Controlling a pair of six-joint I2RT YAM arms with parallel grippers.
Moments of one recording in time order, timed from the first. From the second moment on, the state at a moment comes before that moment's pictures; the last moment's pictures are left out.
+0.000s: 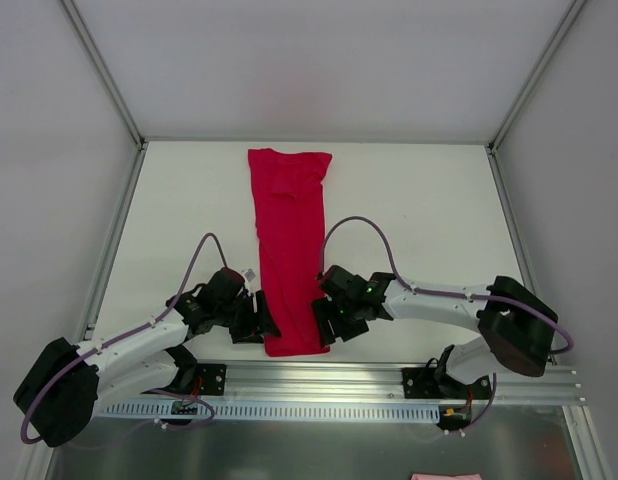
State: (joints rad) left arm -0.68 0.94 0.31 -0.35 0.36 -0.93; right arm 1.08 1.46 0.78 -0.55 -0.15 0.69
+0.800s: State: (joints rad) left arm -0.68 0.99 0.31 -0.34 0.36 -0.93; right arm 1.08 1.57 0.82 -0.44 -0.19 0.69
